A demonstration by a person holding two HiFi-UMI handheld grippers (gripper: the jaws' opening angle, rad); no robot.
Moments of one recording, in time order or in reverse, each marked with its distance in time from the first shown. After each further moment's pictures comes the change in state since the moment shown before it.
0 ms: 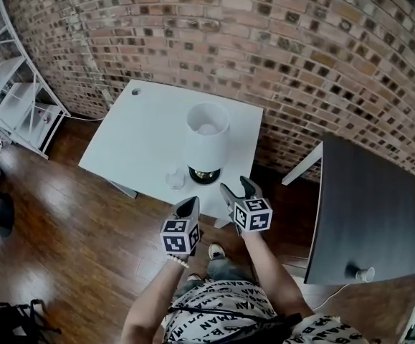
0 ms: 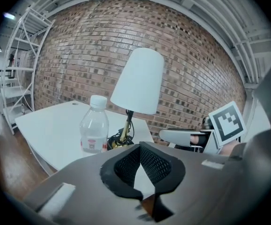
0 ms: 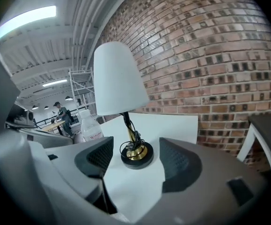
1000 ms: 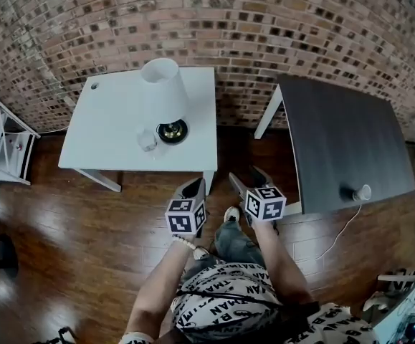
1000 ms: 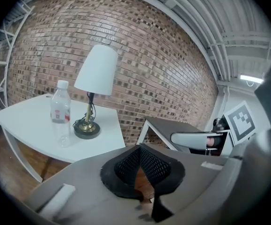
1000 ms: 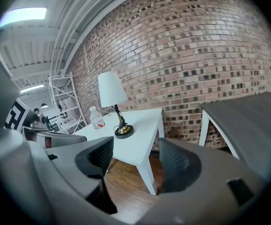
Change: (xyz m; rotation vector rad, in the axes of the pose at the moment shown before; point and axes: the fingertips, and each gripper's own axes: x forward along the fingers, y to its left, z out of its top) left arm -0.059 -0.109 -0.067 0.110 0.081 -0.281; right arm -0.197 0.003 -0.079 0.165 -0.022 -0.273
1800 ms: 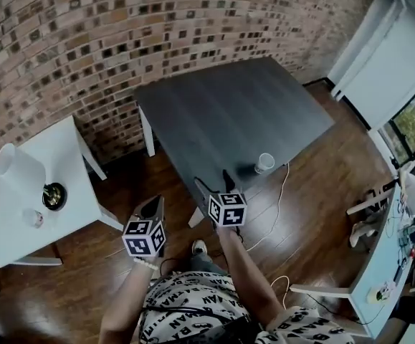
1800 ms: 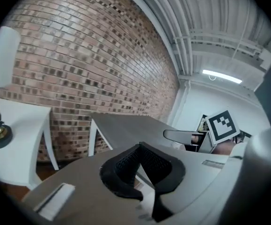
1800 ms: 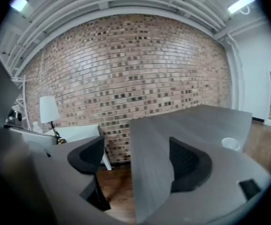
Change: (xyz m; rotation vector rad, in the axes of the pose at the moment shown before) left arm 0.109 -0.288 -0.018 0.192 0.080 -0.423; right arm -0.220 -0.283 -0.016 0.156 -0.164 -0.567
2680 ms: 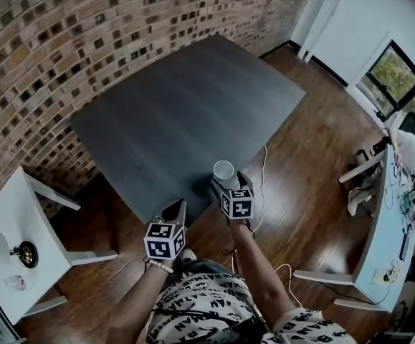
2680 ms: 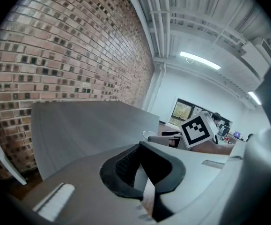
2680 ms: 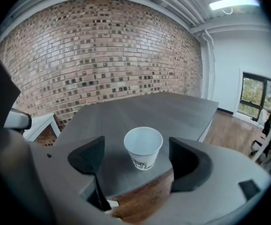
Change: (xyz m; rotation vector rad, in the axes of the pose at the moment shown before) left arm 0.214 -0.191 -0.043 0.160 0.189 -0.289; right arm 0.008 -0.302 -0.081 0.101 0.162 -0.304
